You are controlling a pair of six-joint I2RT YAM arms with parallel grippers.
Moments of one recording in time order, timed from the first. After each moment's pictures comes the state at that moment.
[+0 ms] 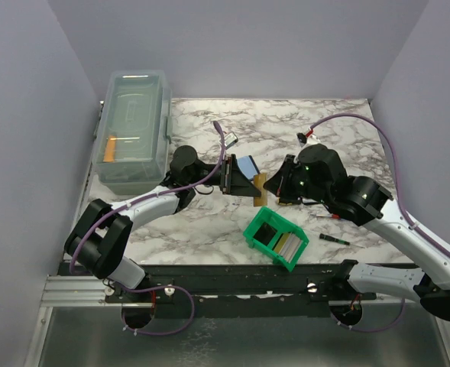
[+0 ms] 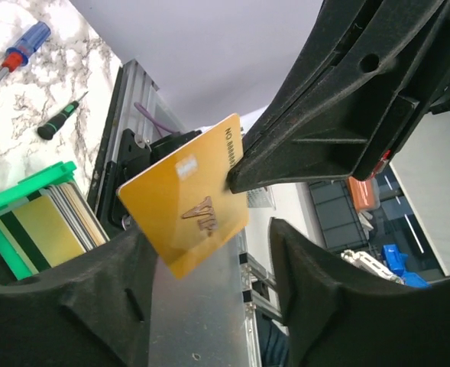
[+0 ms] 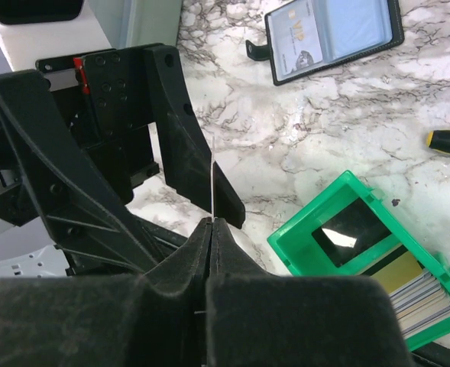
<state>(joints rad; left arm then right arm) -0.61 1.50 0.81 0.82 1.07 -1.19 0.86 1.07 1.24 -0.75 0.17 0.79</state>
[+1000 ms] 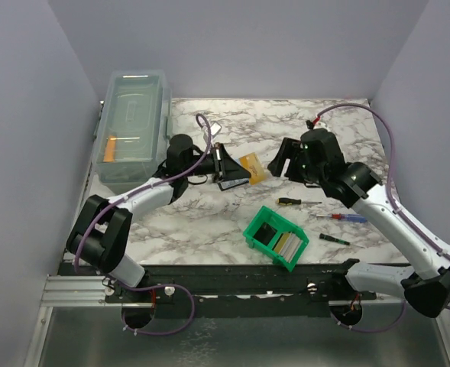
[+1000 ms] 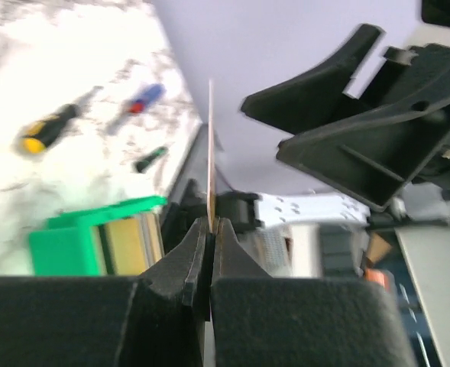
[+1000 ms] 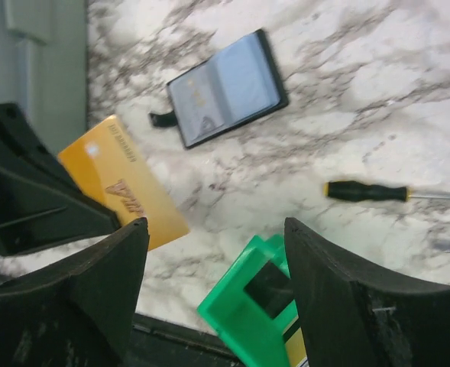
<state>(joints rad) -0.49 1.53 0.82 0.70 0.92 -1.18 0.69 1.14 1.22 -0.71 0.23 0.70</state>
